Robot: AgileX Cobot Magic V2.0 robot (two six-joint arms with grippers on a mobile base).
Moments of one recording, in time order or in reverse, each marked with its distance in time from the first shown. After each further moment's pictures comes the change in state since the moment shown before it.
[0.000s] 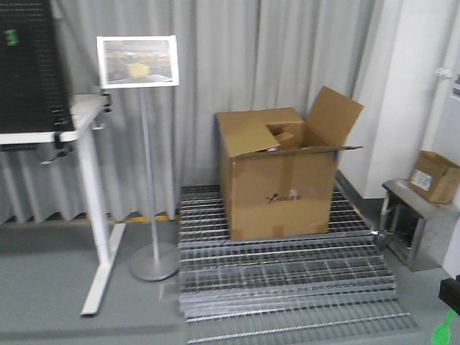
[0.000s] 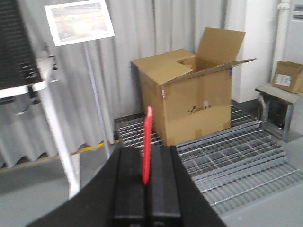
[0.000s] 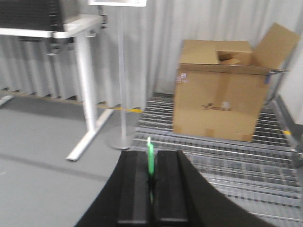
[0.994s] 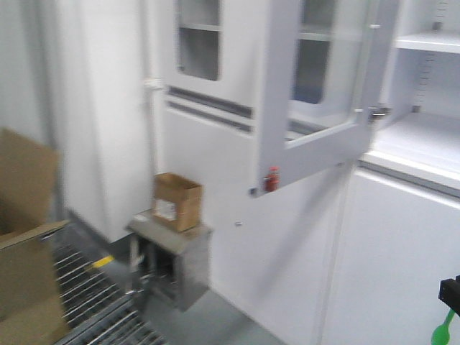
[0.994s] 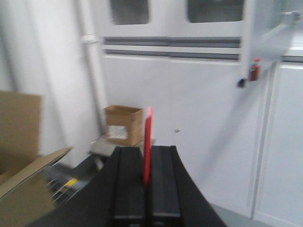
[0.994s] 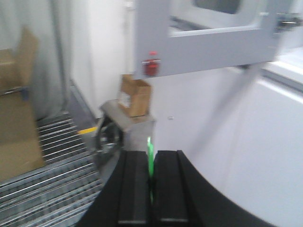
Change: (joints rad) left arm 0.000 0.001 0.000 0.000 -0.001 0.000; right arm 0.000 0.001 0.000 0.000 -0.002 0.000
